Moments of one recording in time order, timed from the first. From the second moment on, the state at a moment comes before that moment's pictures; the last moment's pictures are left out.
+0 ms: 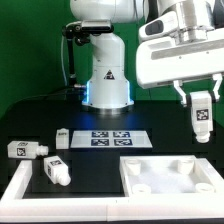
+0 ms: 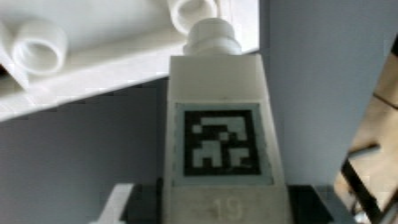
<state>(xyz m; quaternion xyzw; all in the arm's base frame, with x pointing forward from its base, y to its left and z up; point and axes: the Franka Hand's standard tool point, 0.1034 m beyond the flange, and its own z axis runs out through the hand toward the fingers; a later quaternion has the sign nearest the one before) 0.614 0.100 0.174 -0.95 0.11 -0.30 0.07</state>
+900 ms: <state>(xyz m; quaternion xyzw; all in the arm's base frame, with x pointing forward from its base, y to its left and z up) 0.632 0.093 0.137 -0.95 -0.02 -0.31 0.00</state>
